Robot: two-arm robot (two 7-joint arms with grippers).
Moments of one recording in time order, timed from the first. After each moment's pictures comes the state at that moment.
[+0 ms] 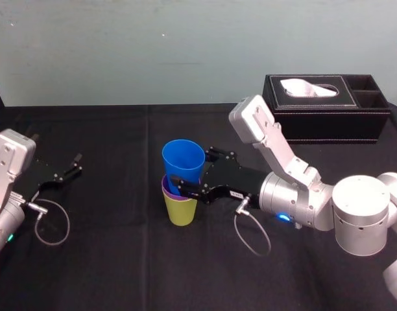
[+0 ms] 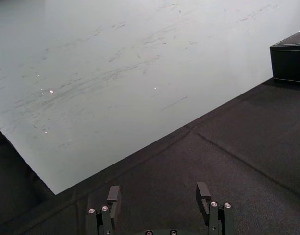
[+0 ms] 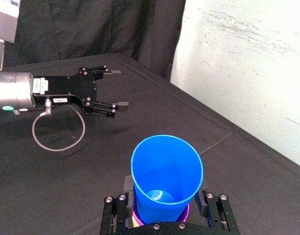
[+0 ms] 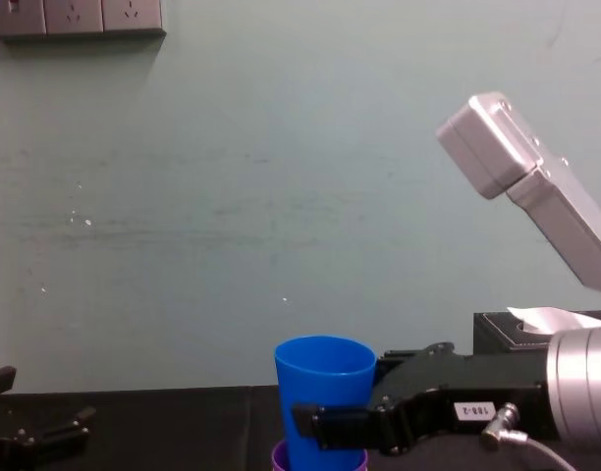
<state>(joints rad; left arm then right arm) -0.20 0.60 0.45 -1.41 -0.25 -0.12 0.03 0.33 0.42 -0.53 -1.63 0.24 0.30 0.45</state>
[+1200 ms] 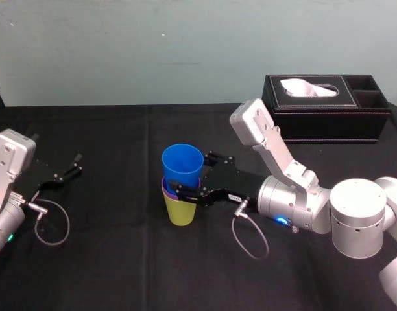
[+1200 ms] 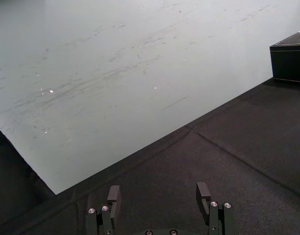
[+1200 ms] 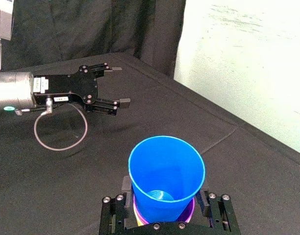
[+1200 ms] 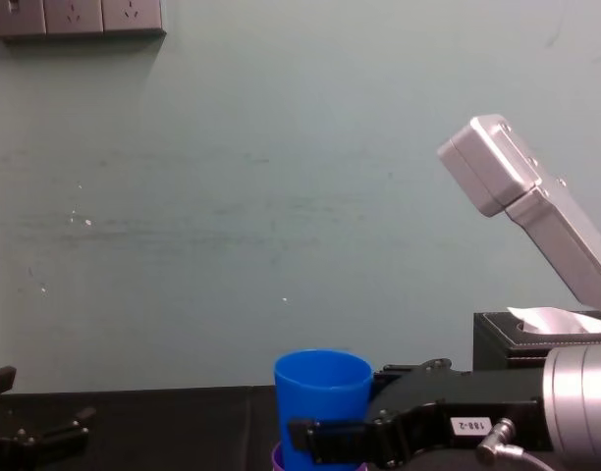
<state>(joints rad) -0.20 0.60 0.45 -1.41 -0.25 -0.12 0.03 0.33 0.41 -0.53 -1.59 0.27 0.29 0.46</state>
